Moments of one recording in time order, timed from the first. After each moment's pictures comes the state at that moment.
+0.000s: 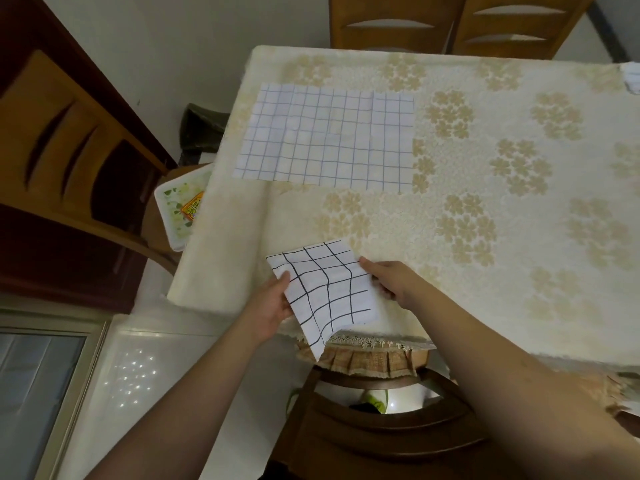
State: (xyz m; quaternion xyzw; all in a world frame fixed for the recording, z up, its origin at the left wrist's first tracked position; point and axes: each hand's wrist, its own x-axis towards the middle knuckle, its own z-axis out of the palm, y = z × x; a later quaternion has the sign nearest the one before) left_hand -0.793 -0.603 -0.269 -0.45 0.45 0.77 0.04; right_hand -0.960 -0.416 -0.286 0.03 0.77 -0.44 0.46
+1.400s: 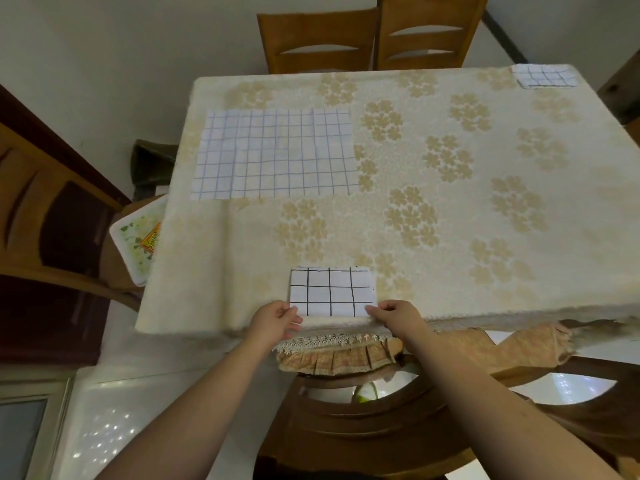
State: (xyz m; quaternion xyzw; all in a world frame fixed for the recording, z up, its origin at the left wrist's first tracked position) left_hand -0.786 -0.559 -0.308 -0.37 0.69 0.61 0.14; right_hand -0.885 -0.313 -0.294 0.09 0.82 -0.44 0.35
